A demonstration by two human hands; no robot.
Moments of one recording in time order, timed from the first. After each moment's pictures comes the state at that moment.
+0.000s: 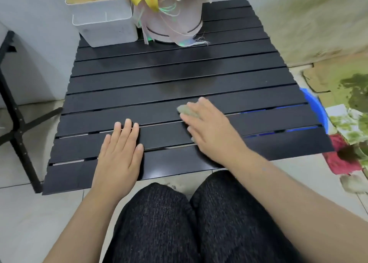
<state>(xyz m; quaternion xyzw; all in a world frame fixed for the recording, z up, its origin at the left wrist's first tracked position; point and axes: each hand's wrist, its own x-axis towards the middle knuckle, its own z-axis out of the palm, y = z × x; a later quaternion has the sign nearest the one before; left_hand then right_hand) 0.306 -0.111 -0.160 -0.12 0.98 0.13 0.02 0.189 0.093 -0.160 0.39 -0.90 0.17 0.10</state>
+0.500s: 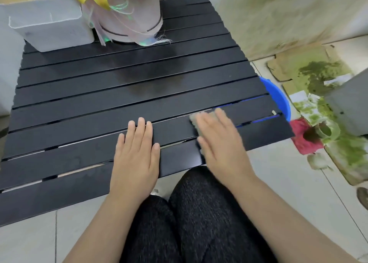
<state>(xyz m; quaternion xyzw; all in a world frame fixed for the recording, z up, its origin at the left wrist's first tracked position) 0.272 -0.028 -0.162 -0.04 0.99 0.14 0.01 0.228 0.162 -0.159 0.19 -0.96 0.20 0.08</state>
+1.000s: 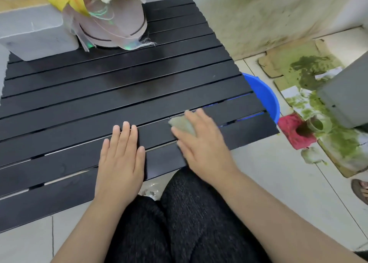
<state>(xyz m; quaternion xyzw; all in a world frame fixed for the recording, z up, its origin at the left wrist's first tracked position) 0.274 -0.026 -0.163 -0.05 0.99 0.14 0.01 0.221 0.164 -0.167 0.23 -0.94 0.21 0.13</state>
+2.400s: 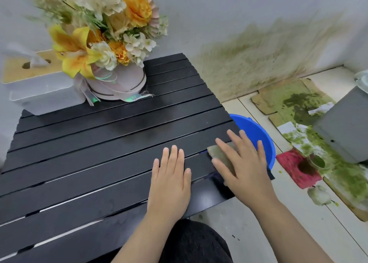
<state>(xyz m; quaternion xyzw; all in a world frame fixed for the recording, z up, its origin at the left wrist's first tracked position) 0.203 0.068 -0.161 0.03 0.98 0.18 0.01 0.179 0.246 -0.143 0.09 -0.97 0.23 0.09</state>
